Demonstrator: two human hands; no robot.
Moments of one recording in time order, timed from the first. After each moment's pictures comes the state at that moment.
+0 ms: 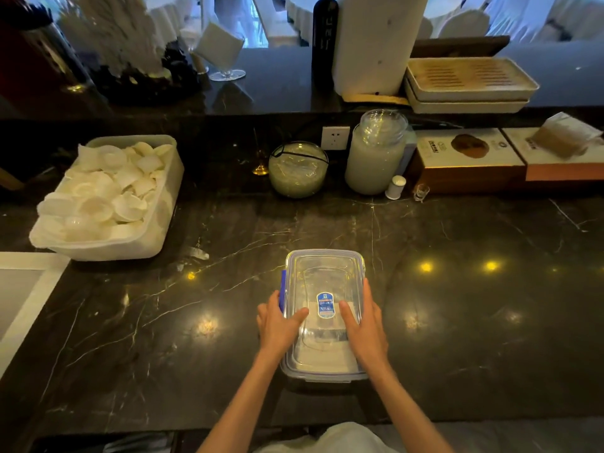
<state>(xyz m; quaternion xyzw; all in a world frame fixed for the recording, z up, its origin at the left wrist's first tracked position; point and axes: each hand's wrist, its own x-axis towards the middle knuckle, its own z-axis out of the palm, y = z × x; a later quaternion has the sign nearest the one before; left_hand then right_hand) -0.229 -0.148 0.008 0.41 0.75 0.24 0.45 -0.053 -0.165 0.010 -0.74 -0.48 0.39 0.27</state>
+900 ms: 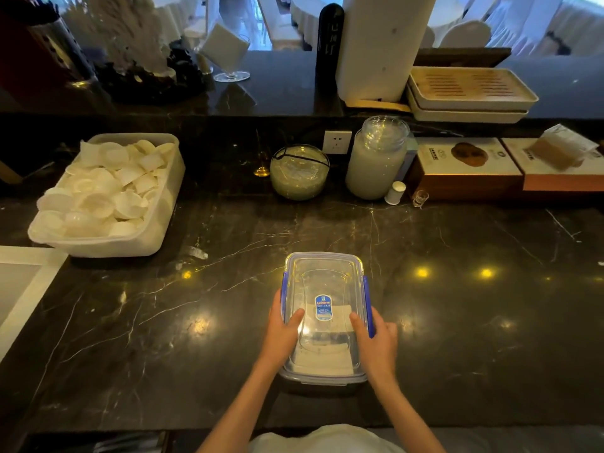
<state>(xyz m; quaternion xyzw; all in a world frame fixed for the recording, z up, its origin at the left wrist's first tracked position) -0.221 -0.158 0.011 0.38 0.62 0.41 0.55 -0.036 -0.178 -0.002 -0.76 -0.39 0.40 0.33</state>
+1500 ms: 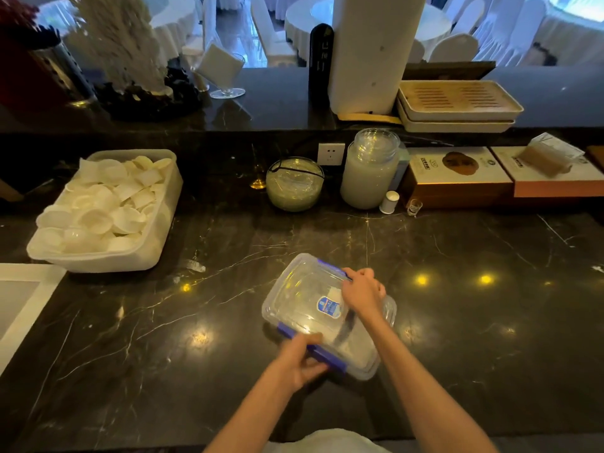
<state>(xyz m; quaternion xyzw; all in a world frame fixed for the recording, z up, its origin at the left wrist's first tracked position) -0.185 -0.162 0.040 0.00 0.62 0.30 0.72 -0.045 -0.058 0.031 -0.78 -0.55 0.28 0.09</state>
